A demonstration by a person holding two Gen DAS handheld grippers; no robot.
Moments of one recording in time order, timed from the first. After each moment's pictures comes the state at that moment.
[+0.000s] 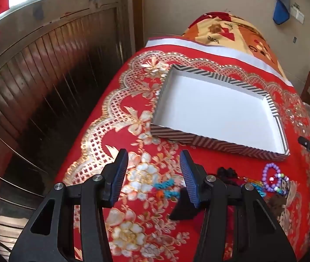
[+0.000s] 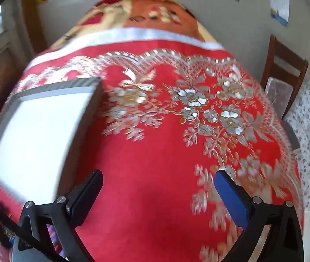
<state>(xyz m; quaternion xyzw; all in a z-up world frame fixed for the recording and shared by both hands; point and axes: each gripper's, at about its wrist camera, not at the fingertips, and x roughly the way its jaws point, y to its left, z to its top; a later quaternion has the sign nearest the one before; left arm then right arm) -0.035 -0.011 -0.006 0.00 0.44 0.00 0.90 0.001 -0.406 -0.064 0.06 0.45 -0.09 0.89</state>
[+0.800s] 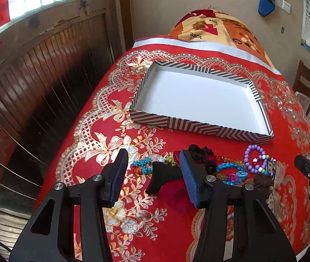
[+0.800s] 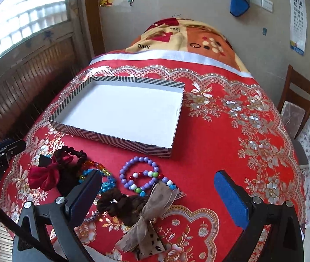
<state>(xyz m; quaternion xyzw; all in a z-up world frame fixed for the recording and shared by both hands) -0.080 -0.049 -0.001 0.03 0.43 -0.01 0.90 -0.092 -0.285 -0.009 0.03 0.41 0.00 0.91</state>
